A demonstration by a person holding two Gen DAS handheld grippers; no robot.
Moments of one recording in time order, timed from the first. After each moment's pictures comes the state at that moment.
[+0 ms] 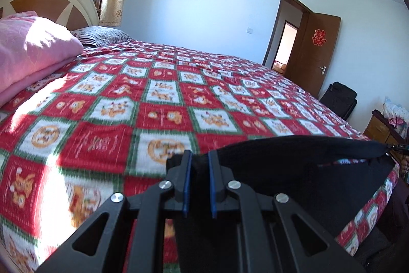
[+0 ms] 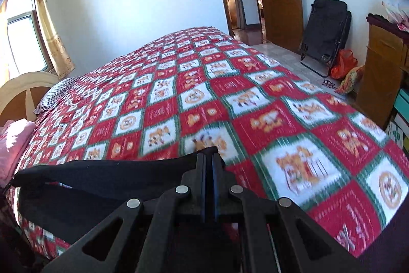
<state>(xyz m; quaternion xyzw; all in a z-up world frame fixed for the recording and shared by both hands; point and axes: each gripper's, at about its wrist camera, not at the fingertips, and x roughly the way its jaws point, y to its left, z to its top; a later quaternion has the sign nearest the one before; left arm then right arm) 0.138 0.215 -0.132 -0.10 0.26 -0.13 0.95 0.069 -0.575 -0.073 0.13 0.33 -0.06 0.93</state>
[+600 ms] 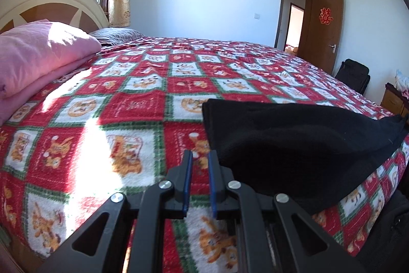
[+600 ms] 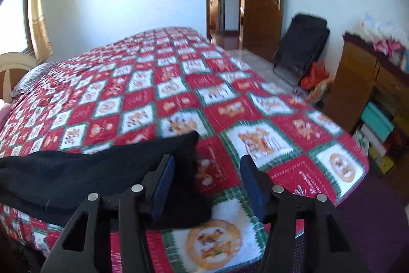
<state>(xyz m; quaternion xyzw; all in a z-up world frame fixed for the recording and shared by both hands) 0.089 0.232 -0.159 -0.04 0.28 -0.09 0.96 0.016 -0.544 -0.054 0.05 0.33 -0.14 0.93</state>
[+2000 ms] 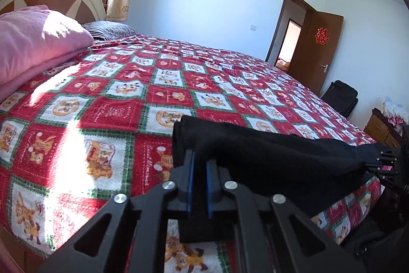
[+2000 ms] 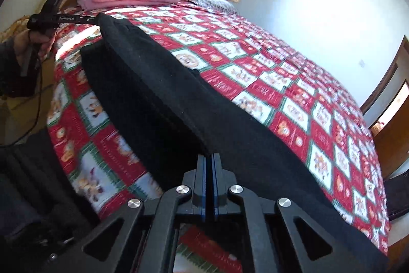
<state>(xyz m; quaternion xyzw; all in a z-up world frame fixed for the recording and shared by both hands) 0.085 0.219 -0.134 -0.10 0.28 -0.12 0.95 0.032 -0.137 -0.120 -0.27 0.32 0.25 0.87</state>
